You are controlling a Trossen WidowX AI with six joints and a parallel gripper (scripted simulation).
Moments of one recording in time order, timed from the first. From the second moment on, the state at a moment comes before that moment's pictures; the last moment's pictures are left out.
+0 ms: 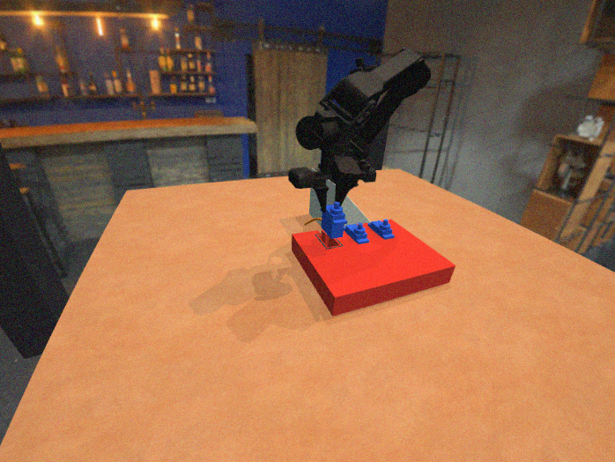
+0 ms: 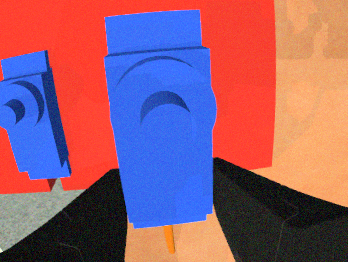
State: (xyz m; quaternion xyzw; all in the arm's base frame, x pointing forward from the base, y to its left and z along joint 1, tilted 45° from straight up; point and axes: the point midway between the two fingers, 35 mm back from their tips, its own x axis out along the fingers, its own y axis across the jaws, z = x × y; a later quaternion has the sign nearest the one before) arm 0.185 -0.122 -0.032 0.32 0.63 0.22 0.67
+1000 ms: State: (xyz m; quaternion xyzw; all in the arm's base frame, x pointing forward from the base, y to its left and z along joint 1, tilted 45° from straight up) arm 0.176 -0.109 -0.045 0.31 0.63 0.22 0.68
